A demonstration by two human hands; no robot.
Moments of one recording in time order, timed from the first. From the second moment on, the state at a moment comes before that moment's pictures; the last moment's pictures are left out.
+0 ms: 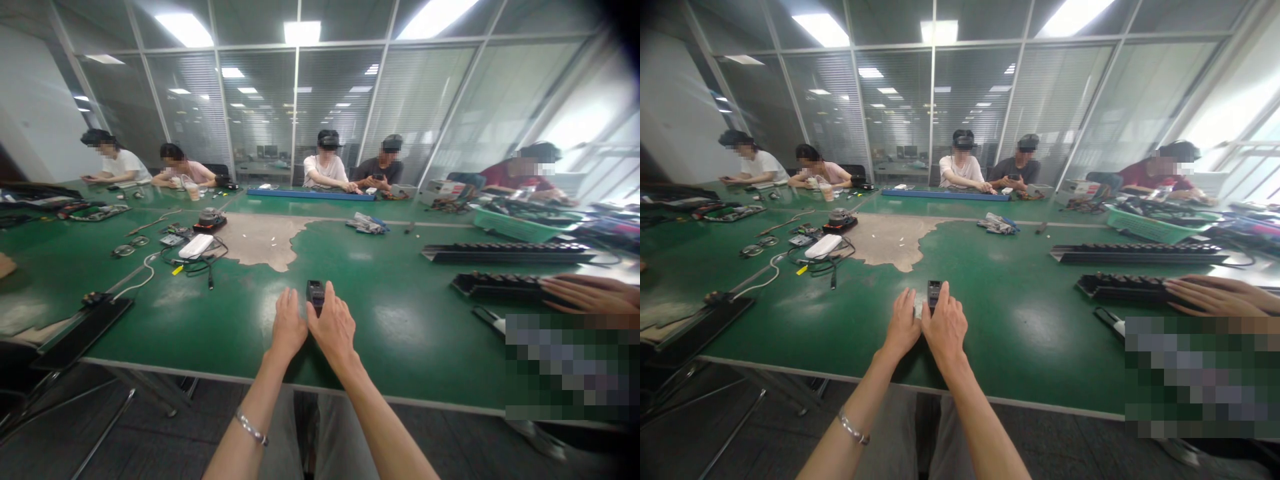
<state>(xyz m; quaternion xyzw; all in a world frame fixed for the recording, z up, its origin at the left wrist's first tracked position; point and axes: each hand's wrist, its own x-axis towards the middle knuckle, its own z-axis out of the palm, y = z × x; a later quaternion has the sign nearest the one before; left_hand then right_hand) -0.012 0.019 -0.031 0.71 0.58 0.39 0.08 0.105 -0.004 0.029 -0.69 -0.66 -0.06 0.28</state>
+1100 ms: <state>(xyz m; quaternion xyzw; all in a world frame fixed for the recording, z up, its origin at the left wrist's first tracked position) -0.009 0.011 -0.012 0.75 0.59 0.27 0.08 0.125 0.007 0.050 -0.71 -0.58 0.01 0.40</state>
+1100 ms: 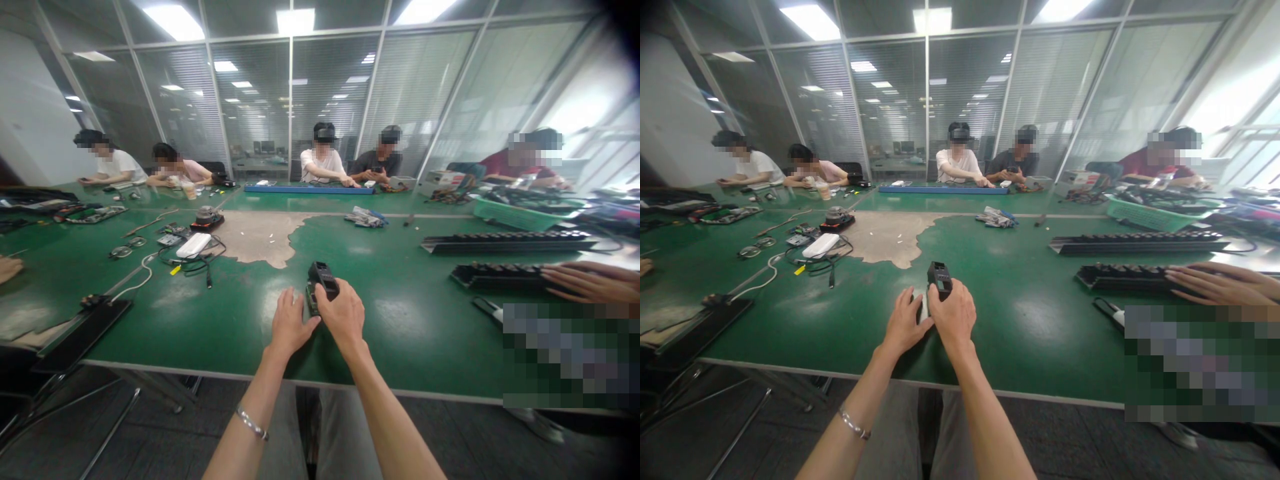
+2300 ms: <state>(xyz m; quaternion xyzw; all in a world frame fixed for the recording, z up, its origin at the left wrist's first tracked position) -0.006 0.008 -0.004 0.76 0.60 0.24 0.08 0.159 -0.001 0.011 -0.77 -0.58 -0.03 0.28</state>
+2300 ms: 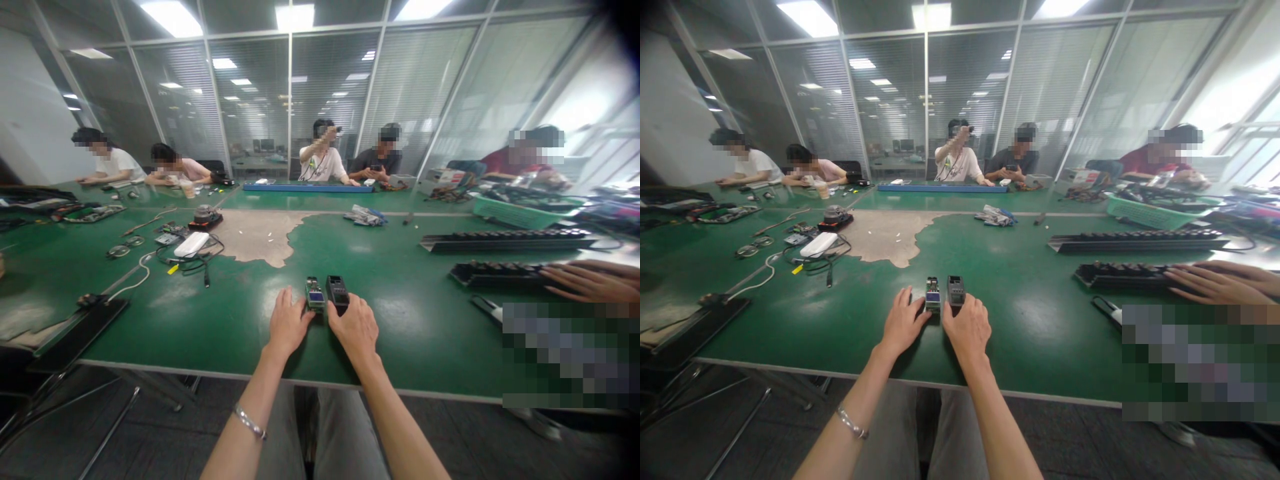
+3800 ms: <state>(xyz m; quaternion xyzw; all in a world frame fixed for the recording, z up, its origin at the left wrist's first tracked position) -0.007 0.002 -0.004 0.76 0.59 0.27 0.06 0.113 0.005 0.048 -0.69 -0.64 -0.05 0.33</state>
